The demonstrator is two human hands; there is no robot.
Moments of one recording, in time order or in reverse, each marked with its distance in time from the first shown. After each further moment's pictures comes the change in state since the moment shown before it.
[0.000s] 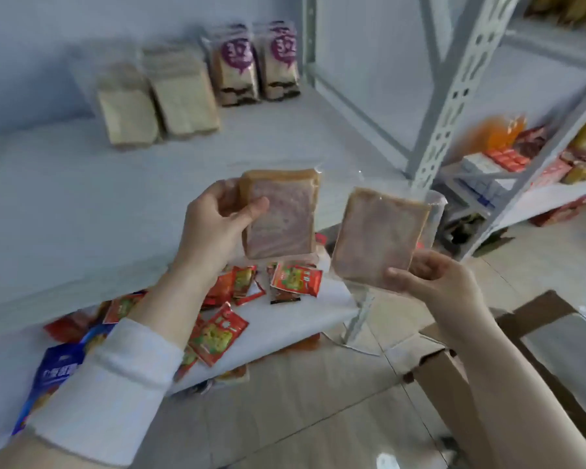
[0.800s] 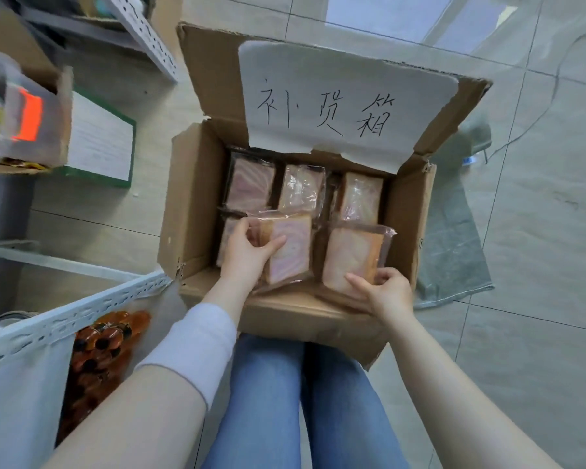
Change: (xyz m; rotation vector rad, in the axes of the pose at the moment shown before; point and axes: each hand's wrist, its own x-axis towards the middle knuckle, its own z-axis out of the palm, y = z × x) left_hand -0.161 -0.367 0.663 0.598 -1.088 -0.478; right_hand 0.020 0.510 -0.373 0.087 0.835 1.152
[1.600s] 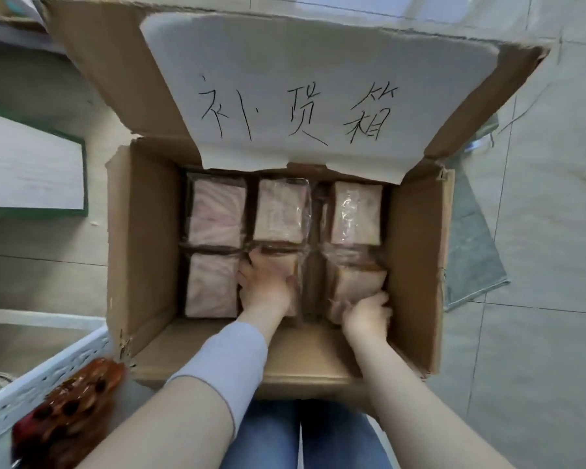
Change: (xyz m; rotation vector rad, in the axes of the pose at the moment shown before) left_hand 0.072 -0.025 0.097 0.543 -0.046 -0.268; right_hand 0.076 0.009 0.072 -0.123 0.055 0.361
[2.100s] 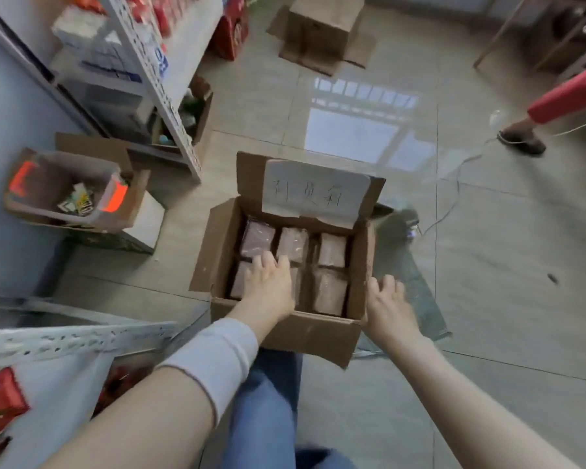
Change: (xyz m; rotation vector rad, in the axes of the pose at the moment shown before) left_hand -0.271 -0.055 -0.160 0.553 0.184 0.609; right_hand -0.243 0.086 -0.169 -0.747 0.314 -0.849
